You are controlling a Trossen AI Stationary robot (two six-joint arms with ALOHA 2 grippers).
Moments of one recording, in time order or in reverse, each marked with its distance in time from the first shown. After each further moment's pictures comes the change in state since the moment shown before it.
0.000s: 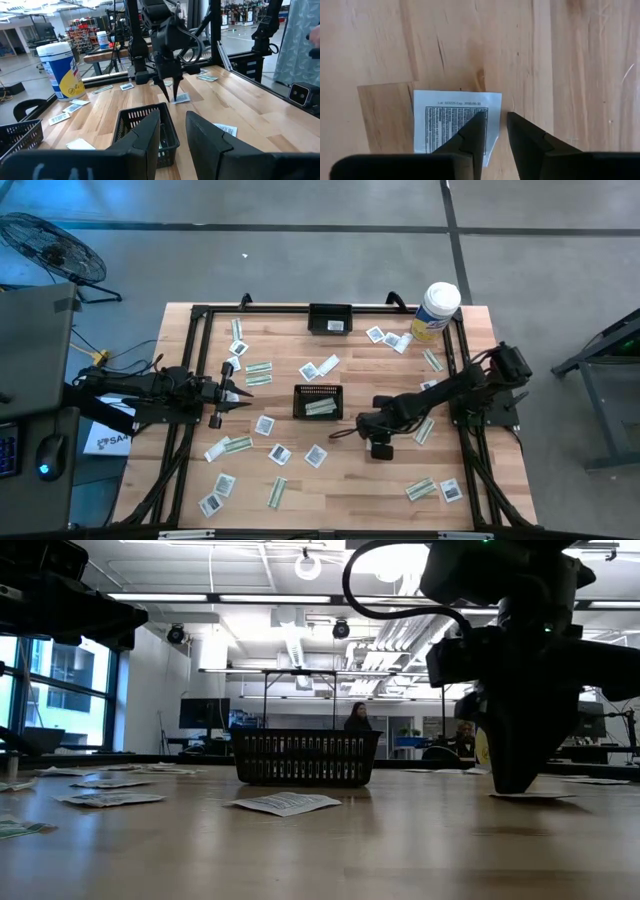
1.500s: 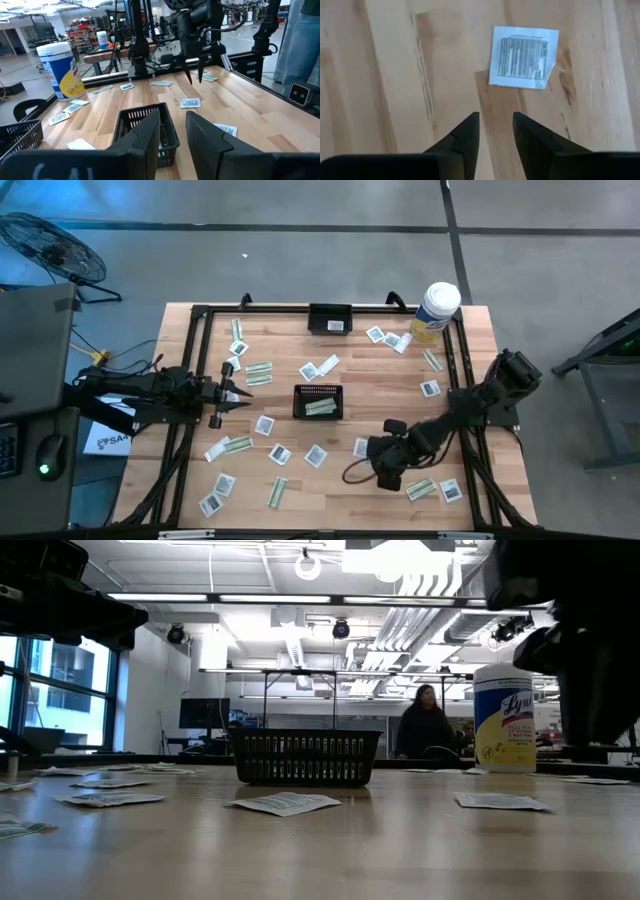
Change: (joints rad) left arm 0.000 0.000 0.000 0.000 0.000 0.000; right arm 0.303 -0.071 0.142 -0.118 0.129 0.390
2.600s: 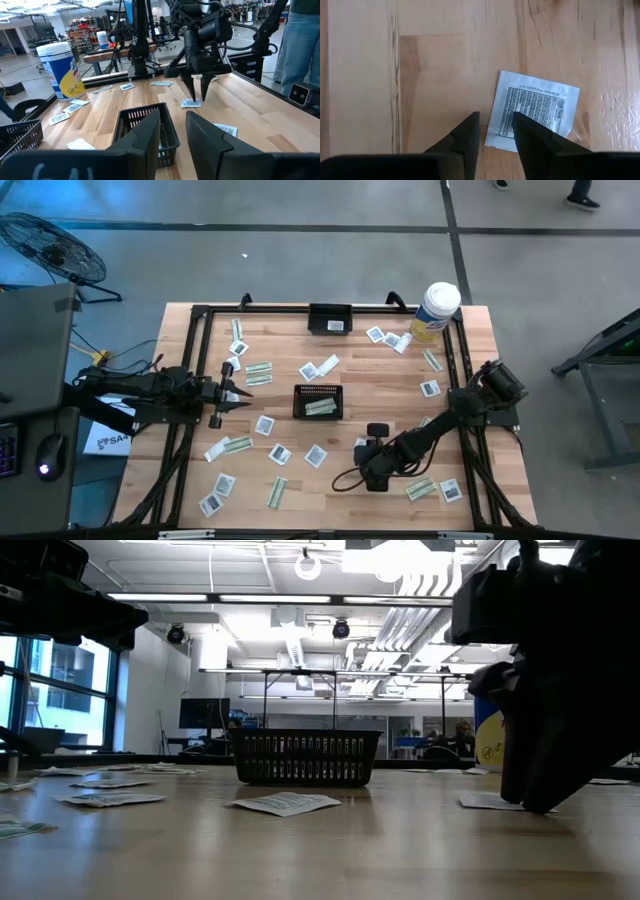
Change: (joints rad) left arm 0.000 0.000 0.000 0.000 0.000 0.000; right arm -0.016 0.209 0.007 0.177 0.113 -0.200
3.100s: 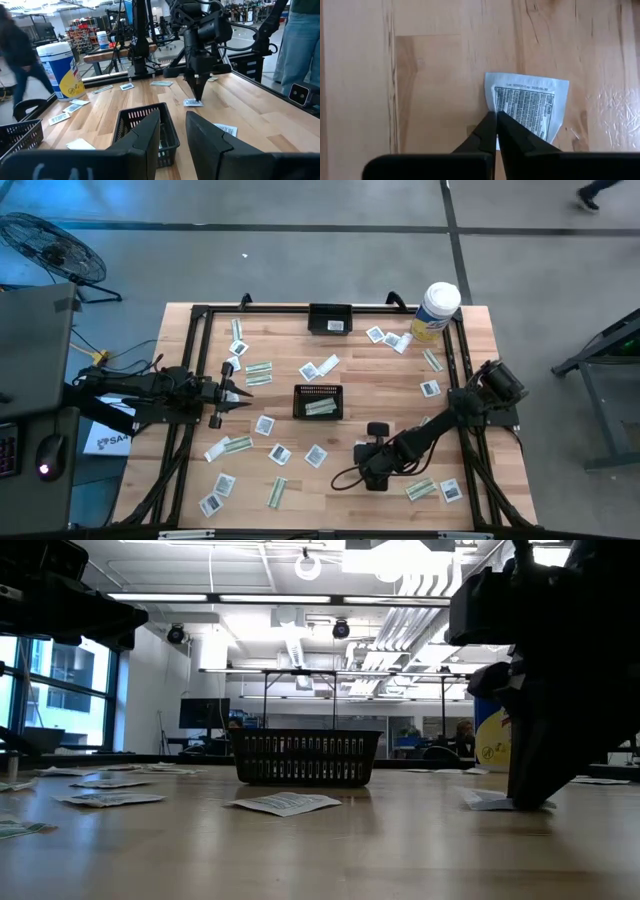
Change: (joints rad) left arm 0.000 0.000 0.000 0.000 0.000 0.000; right arm -0.012 0.010 0.000 -0.043 0.001 0.006
